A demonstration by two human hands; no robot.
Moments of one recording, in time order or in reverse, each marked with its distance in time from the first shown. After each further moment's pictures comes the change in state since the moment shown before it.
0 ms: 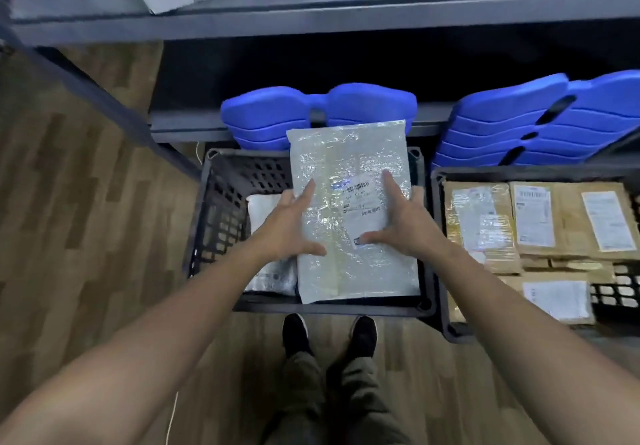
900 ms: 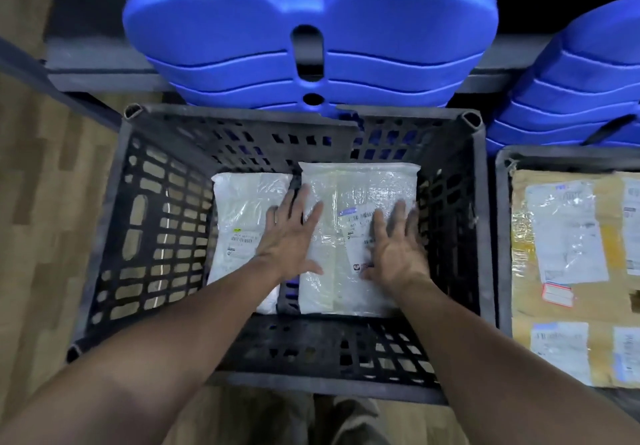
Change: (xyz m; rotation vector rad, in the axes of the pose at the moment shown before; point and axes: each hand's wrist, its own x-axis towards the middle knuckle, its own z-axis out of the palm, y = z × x) left_hand 0.143 -0.123 0.135 0.685 -0.057 0.018; right_hand 0.110 0.087 0.153 -0.592 -0.272 0.106
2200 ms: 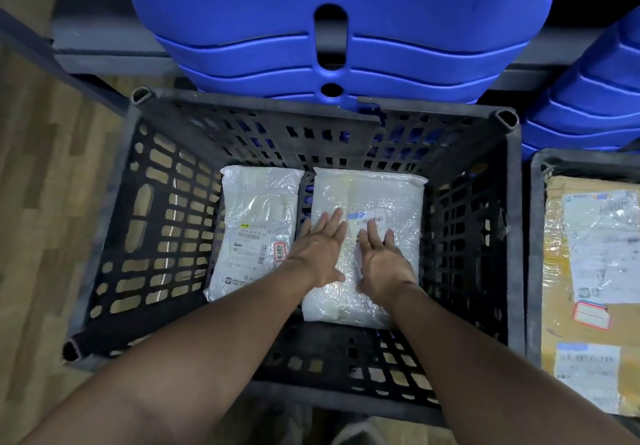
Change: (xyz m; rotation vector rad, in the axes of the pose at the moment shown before) left_hand 0.015 0.028 0.020 -0.129 -0.259 0.047; right_hand 0.024 -0.027 0.033 -0.122 -0.155 -0.174
